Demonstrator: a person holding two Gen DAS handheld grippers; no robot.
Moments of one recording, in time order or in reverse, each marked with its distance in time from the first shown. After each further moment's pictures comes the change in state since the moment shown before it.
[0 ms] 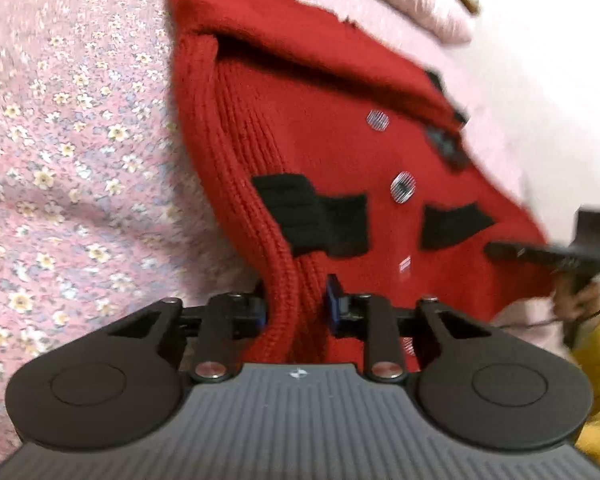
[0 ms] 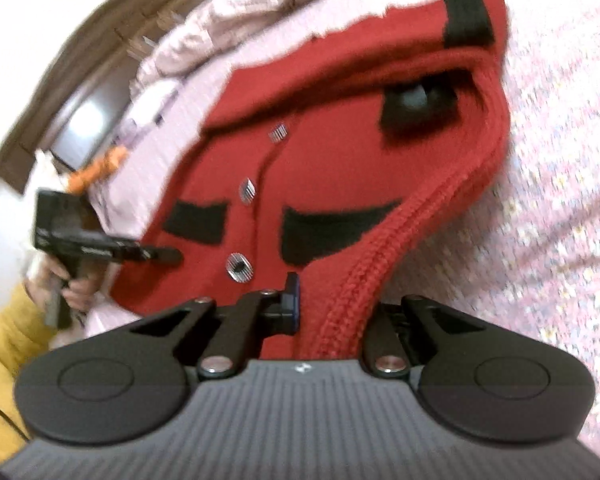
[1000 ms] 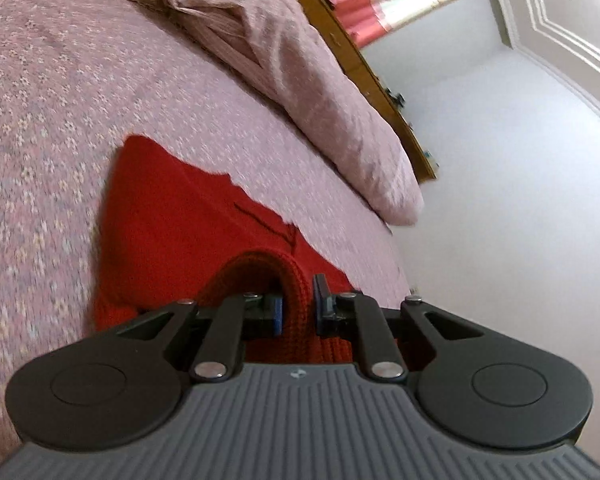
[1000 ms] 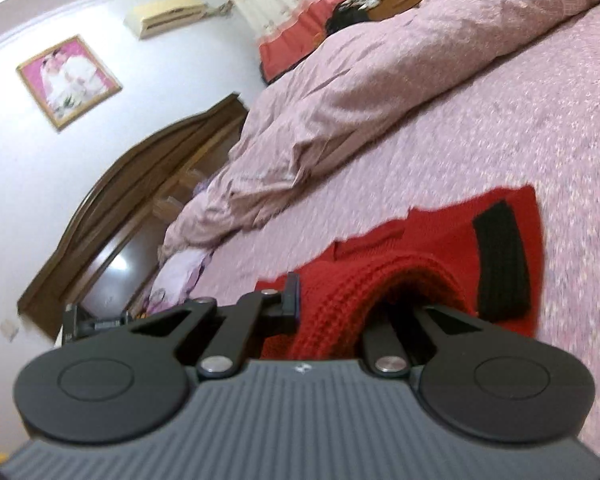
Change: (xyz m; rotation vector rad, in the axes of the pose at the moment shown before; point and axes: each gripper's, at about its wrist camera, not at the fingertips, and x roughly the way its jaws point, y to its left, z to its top) left arm -0.027 0.007 0.144 -0.265 -0.378 -0.220; right arm -0.004 -0.016 0.131 0.104 -0.437 0.092
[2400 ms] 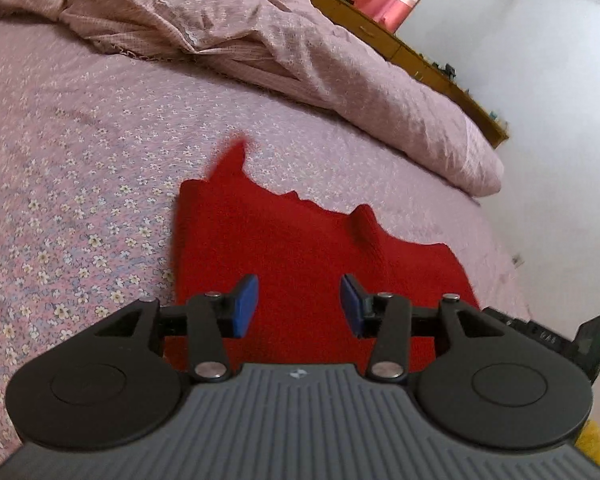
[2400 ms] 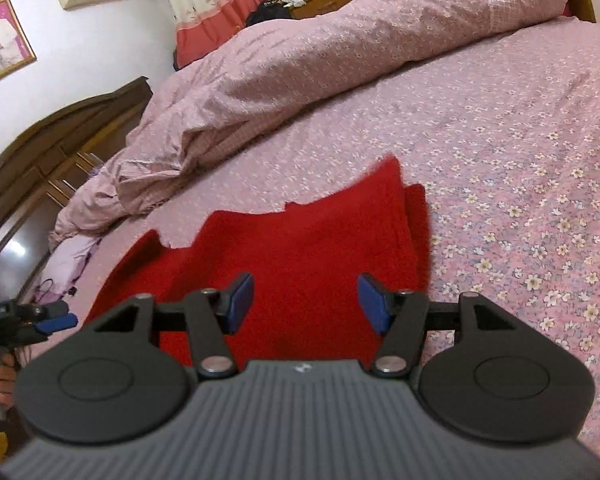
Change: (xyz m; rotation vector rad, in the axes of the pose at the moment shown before) left arm 0.006 -0.035 -0.011 0.288 -0.019 0.316; right arm 0.020 -0.031 -0.017 -0.084 0.014 -0.338
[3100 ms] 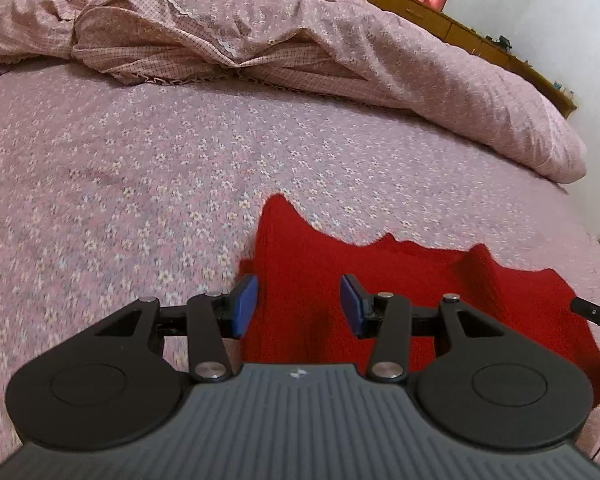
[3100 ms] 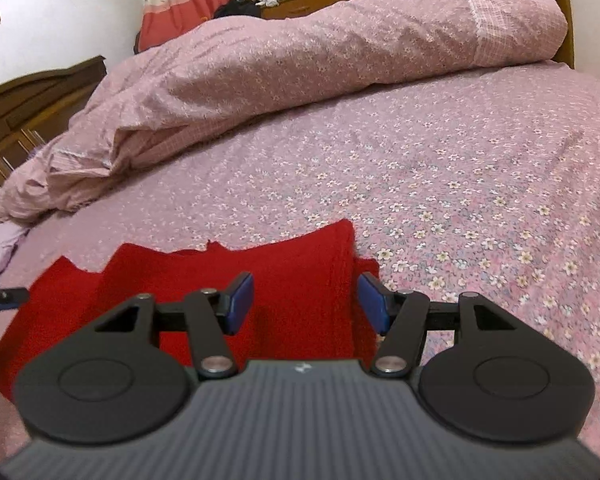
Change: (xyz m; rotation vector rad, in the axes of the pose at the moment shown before) left arm 0.094 0.022 0.064 0.098 0.016 0.238; right arm 0.058 -0.012 0.042 -0.122 -0.009 -0.194
